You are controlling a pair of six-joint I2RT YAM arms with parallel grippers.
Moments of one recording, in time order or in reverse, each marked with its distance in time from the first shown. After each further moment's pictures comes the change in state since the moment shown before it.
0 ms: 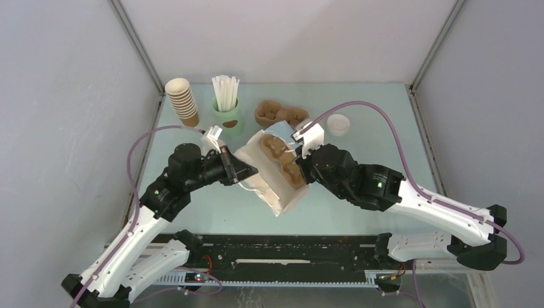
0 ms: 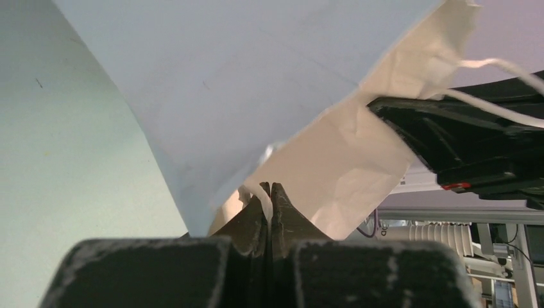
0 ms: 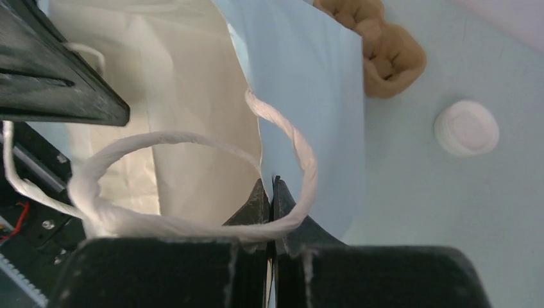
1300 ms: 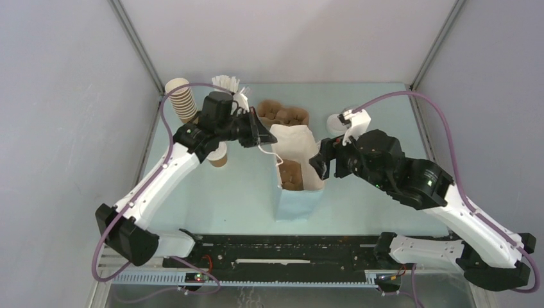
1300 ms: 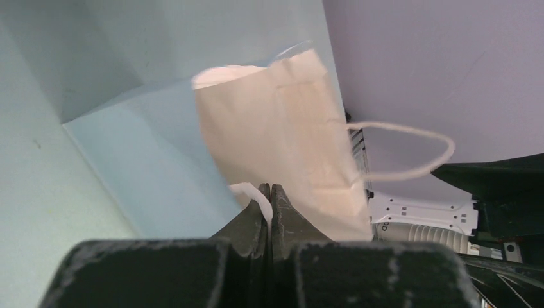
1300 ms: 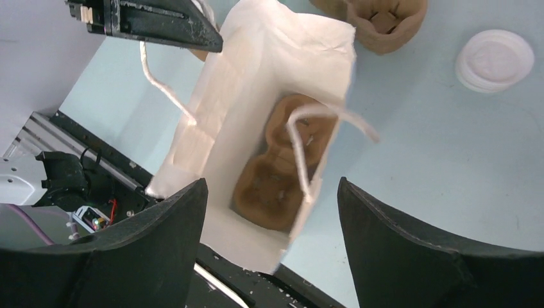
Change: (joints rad) left arm 0.042 0.542 0.458 -0.127 0.085 0.096; right arm -0.197 -0.140 0.109 -0.277 -0.201 0.263
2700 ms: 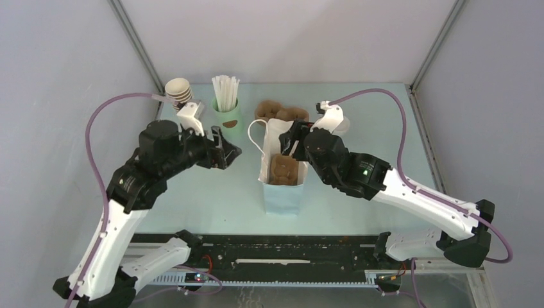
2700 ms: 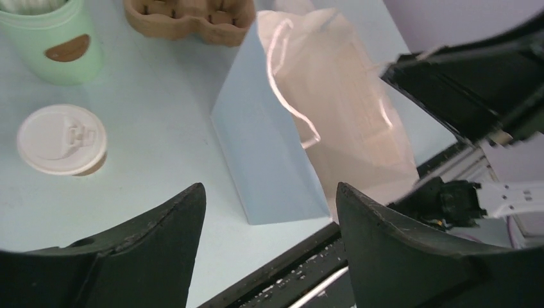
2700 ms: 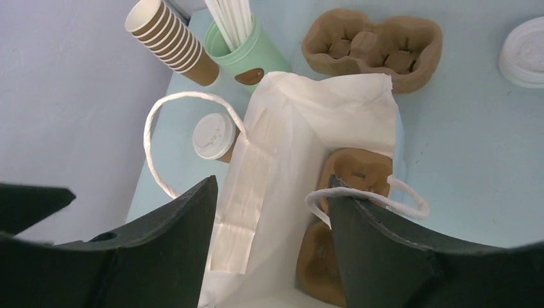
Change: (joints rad) left arm 0.006 -0.366 0.079 -0.313 -0.337 0.367; right arm 0.109 0.236 -0.042 0.369 0.371 0.339
